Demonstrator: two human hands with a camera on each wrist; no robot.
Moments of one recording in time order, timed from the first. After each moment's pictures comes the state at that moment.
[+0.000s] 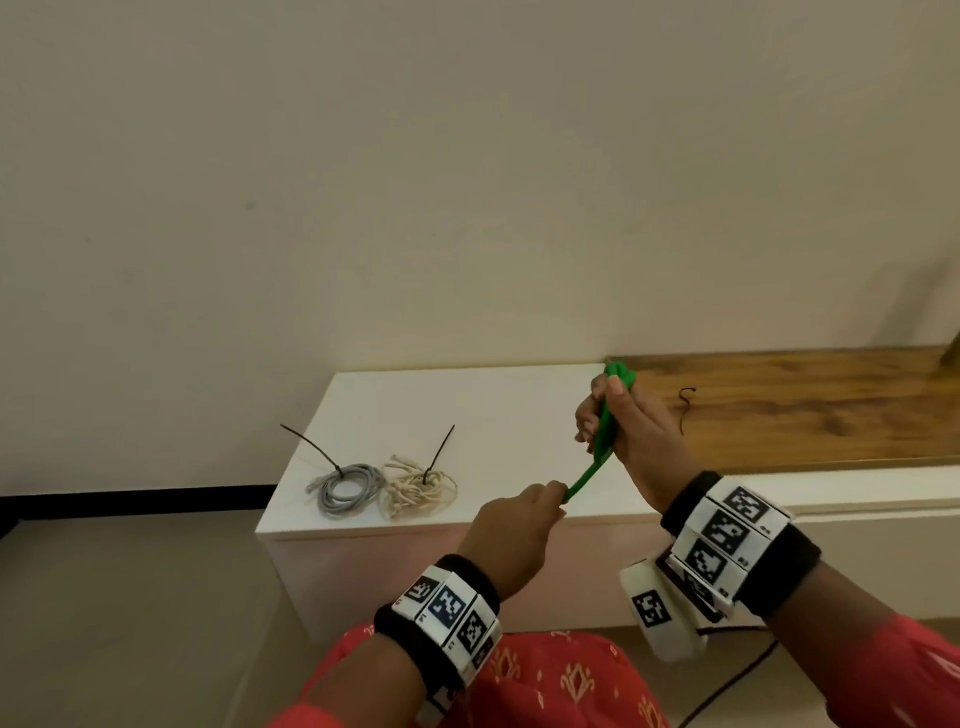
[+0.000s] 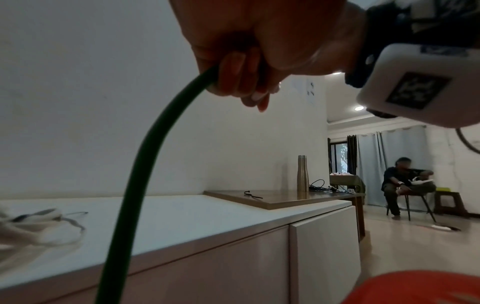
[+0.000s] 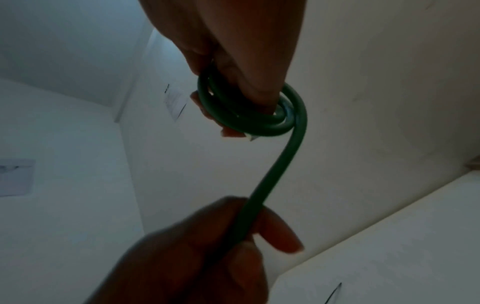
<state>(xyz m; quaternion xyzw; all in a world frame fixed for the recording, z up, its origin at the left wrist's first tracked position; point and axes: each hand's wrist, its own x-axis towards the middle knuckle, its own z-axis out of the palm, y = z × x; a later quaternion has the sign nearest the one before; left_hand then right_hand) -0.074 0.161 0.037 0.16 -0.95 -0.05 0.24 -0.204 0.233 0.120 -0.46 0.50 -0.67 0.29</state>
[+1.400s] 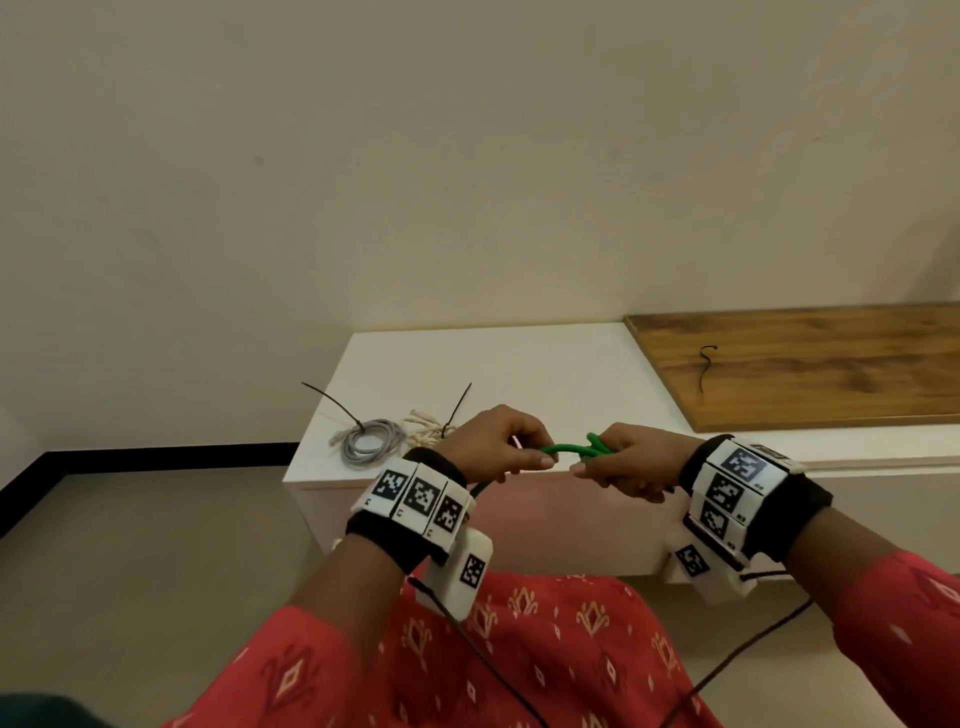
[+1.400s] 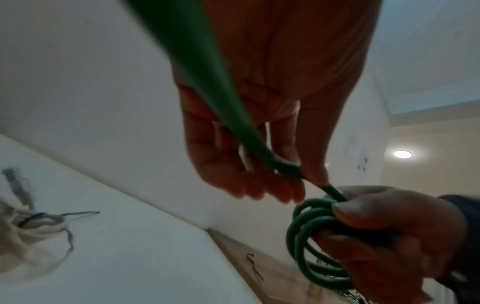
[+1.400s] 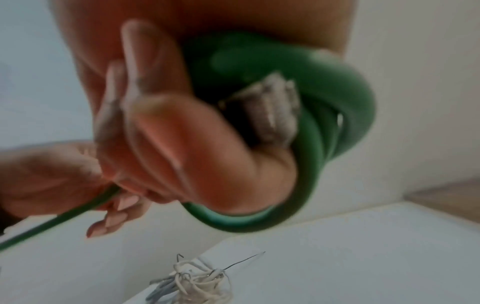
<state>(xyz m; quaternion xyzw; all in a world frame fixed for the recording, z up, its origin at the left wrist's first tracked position) -0.049 0.126 0.088 0.20 -0.90 -0.39 0.06 -0.211 0.236 0.093 -0.52 0.72 -0.16 0.43</state>
